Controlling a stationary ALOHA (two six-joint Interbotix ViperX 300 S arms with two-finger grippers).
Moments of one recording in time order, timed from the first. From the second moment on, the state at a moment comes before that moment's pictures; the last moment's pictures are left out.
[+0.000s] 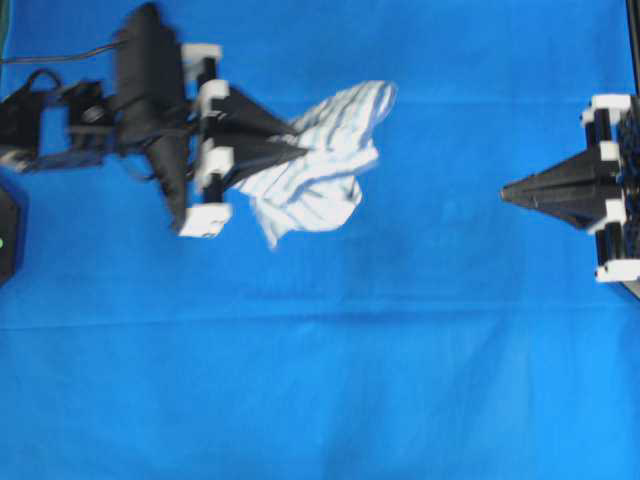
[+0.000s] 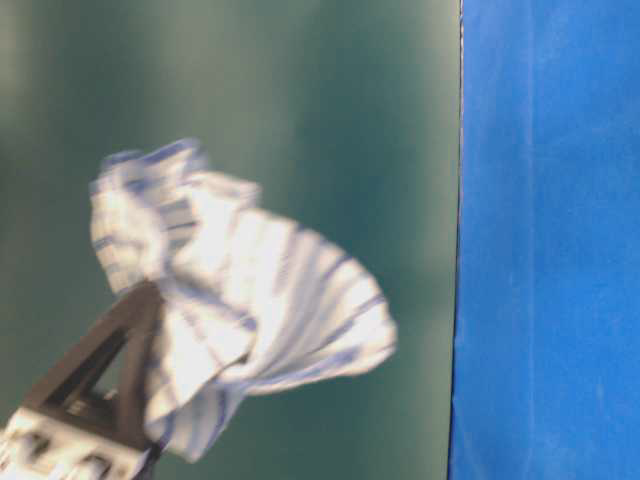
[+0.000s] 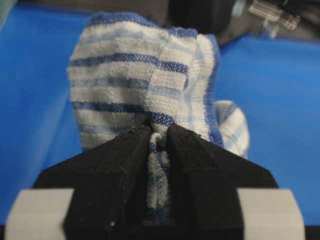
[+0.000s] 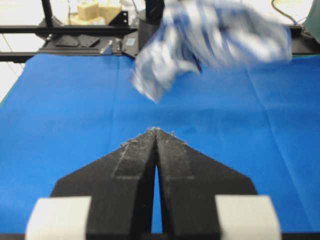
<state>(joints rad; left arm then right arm) 0.07 -0.35 0.70 -0.03 -0.24 -0.03 0.00 -0.89 1.17 0.00 -0.22 0.01</state>
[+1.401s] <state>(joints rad) 0.04 -0.41 0.77 -0.03 -0.39 0.01 0.00 -0.21 0.71 0.13 -0.45 0.02</state>
